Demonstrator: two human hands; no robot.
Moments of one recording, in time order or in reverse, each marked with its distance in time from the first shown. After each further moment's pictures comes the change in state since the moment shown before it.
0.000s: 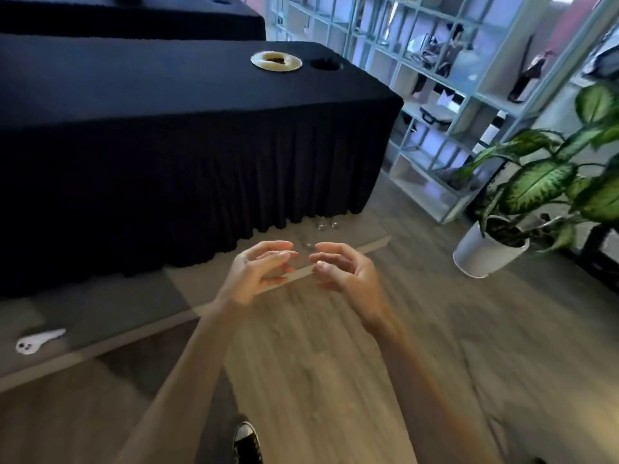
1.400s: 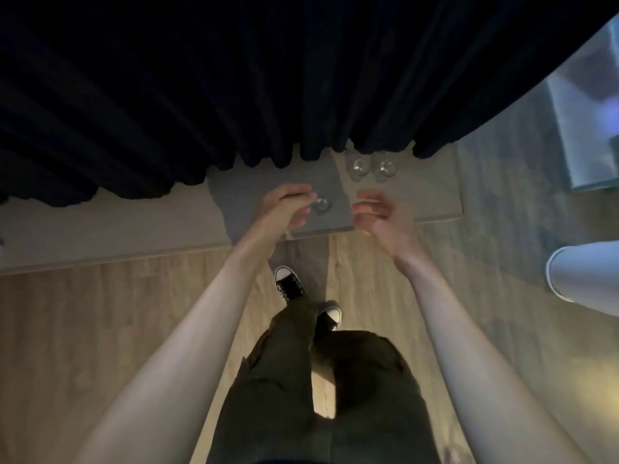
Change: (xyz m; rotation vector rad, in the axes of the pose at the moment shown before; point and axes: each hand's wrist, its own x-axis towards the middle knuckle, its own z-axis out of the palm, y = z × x) left_hand 0.589 -0.149 0.050 -0.024 0.467 -0.491; right_hand 0.615 0.230 -0.160 -0.230 -0.239 0.501
